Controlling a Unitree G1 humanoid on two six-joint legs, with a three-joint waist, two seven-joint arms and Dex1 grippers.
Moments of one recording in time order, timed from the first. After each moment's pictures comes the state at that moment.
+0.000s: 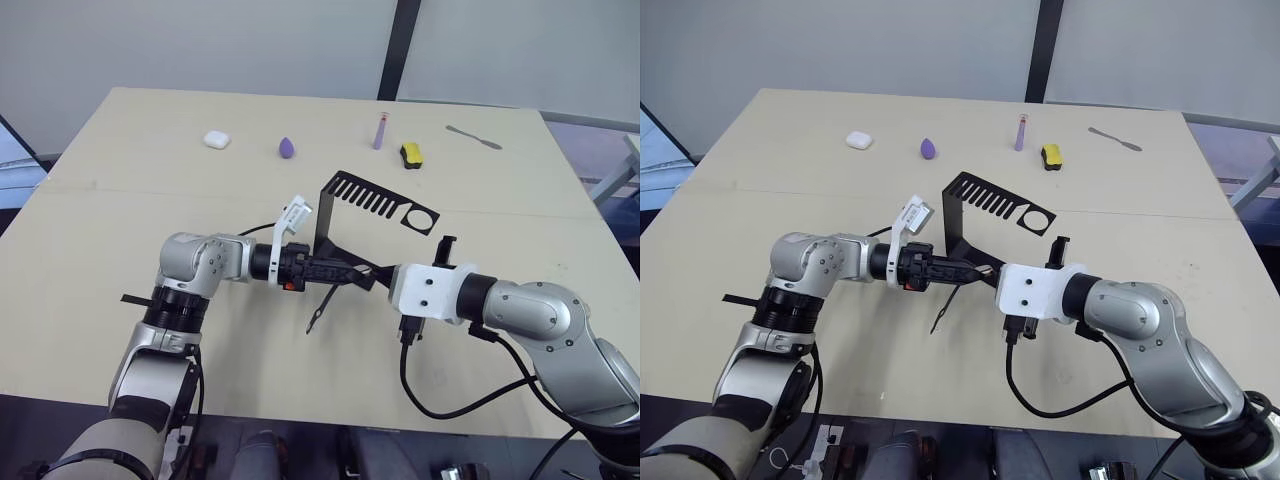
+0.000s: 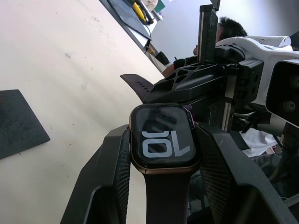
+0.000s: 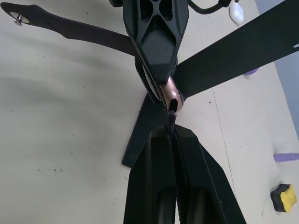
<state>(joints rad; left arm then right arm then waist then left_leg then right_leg) -0.84 0.35 -0.10 0.21 -0.63 1.21 -1.07 -0.36 -0.81 0.23 -0.75 -0.10 0.59 0.83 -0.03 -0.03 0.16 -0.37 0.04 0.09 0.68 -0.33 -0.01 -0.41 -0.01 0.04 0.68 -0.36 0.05</state>
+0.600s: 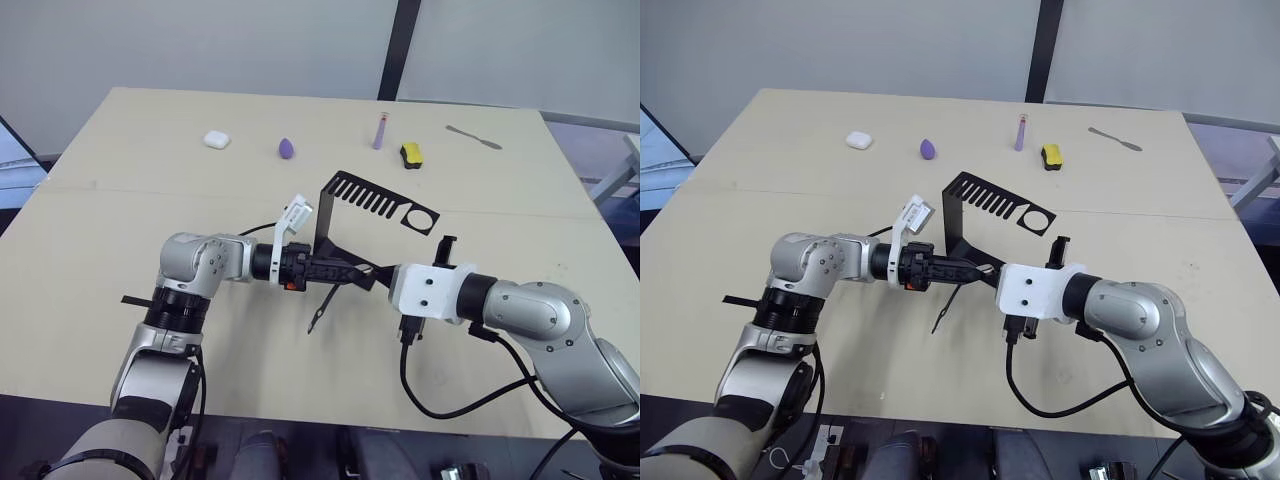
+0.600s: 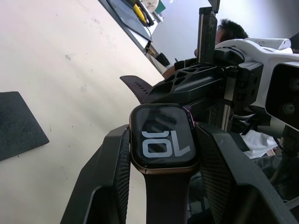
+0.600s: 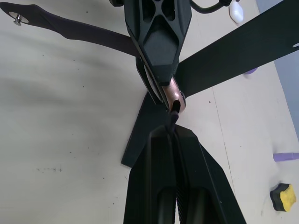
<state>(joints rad) -0.84 0.34 -0.08 0.20 -0.63 1.23 -1.06 -0.36 -0.81 0.23 -0.75 -0.11 0.59 0.83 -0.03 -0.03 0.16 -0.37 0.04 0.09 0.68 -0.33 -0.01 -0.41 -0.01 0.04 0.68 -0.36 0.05</state>
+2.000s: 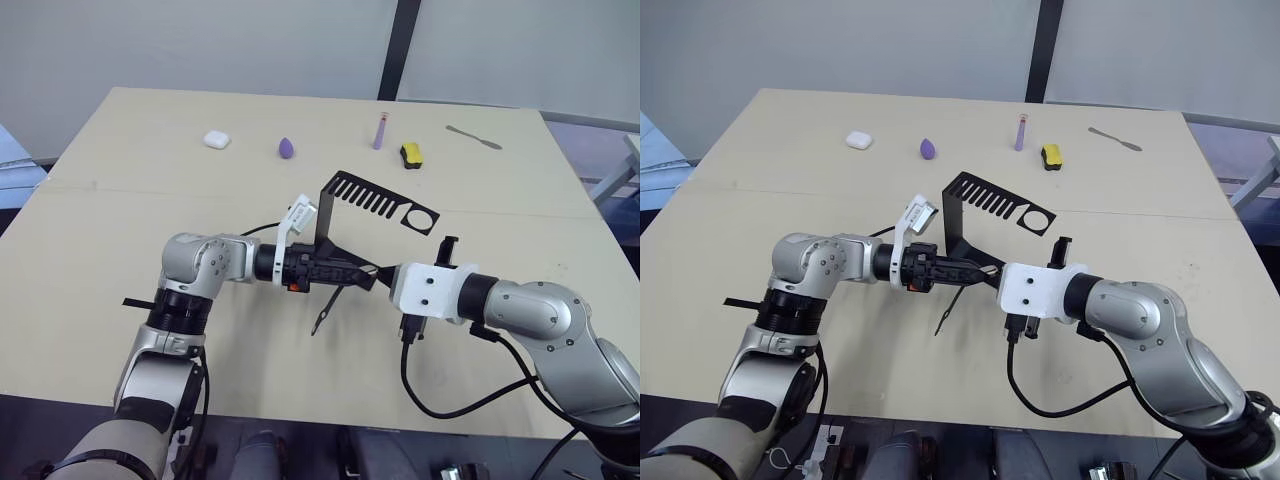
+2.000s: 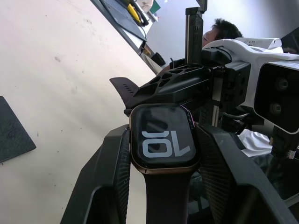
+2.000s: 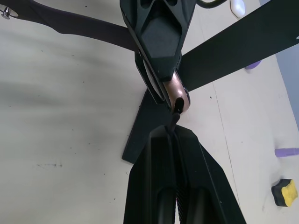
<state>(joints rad) -0.83 0.33 -0.08 0.17 -0.64 1.25 -1.05 -0.36 -0.82 0.23 -0.75 -0.11 0.61 0.83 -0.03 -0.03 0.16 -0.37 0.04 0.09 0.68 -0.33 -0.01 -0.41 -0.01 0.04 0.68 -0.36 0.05</state>
